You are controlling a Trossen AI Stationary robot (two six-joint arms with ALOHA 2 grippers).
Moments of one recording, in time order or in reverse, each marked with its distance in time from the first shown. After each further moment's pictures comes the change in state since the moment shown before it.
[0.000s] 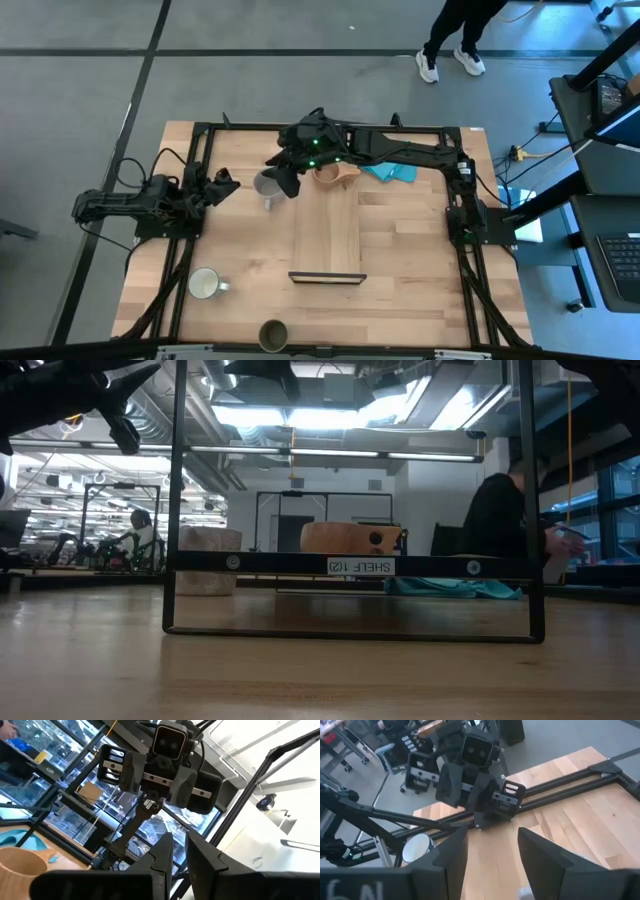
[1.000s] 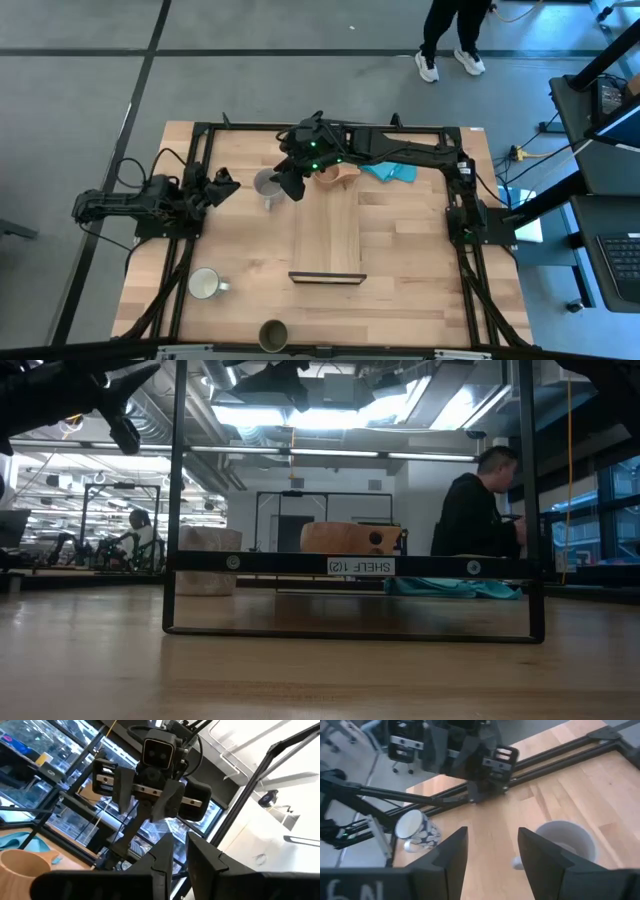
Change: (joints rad) left arm 0.000 0.000 0.000 -0.006 0.004 0.025; right arm -0.007 0.000 0.000 -0.144 -0.004 -0.006
